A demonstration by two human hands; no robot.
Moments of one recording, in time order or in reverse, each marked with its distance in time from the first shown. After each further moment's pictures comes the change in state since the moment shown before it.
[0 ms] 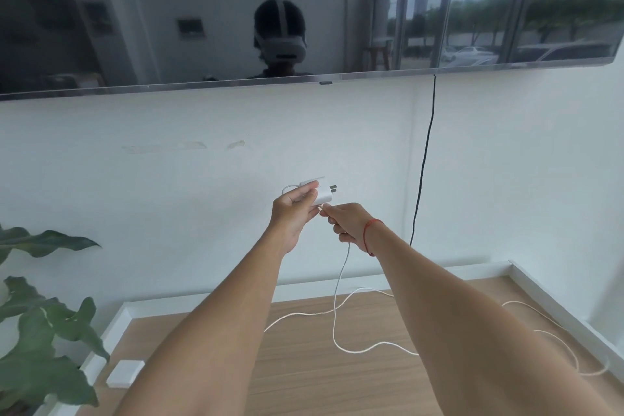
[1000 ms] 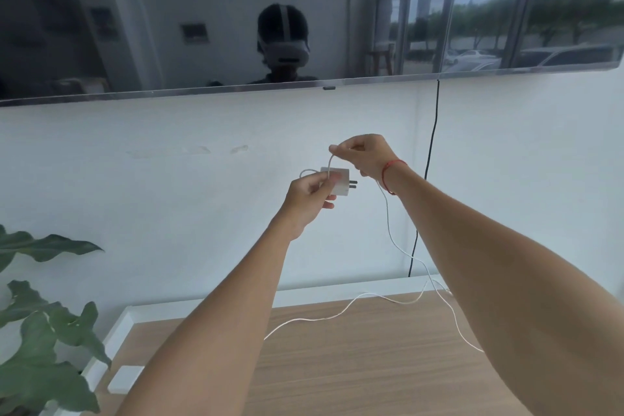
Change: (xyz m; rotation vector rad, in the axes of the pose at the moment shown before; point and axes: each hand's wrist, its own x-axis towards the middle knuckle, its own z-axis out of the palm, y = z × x) left_hand 0.000 0.033 0.019 0.319 -0.188 0.163; right_hand -0.003 -0.103 -0.043 -0.288 0.209 -0.416
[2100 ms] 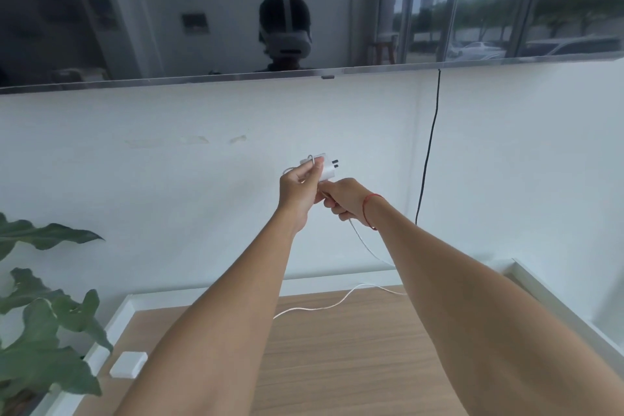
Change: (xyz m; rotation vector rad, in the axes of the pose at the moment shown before) left_hand 0.005 -0.009 0.005 -0.158 0.242 -0.079; right_hand -0.033 0.038 0.049 0.074 -0.316 0.318
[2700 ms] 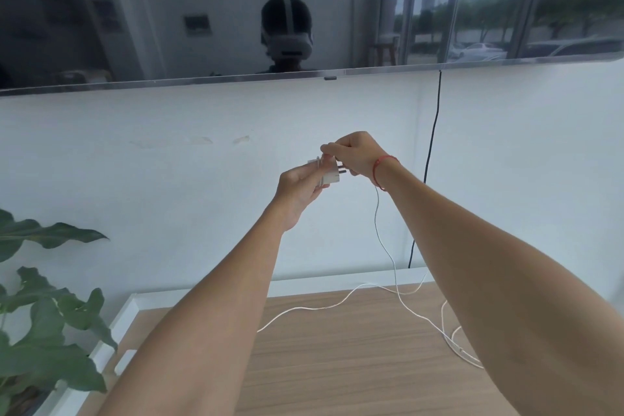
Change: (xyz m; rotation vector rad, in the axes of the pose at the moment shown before) left_hand -0.011 0.018 -0.012 -0.010 -0.199 -0.094; right_hand -0.013 -0.054 -0.030 -0.161 0.213 -0.286
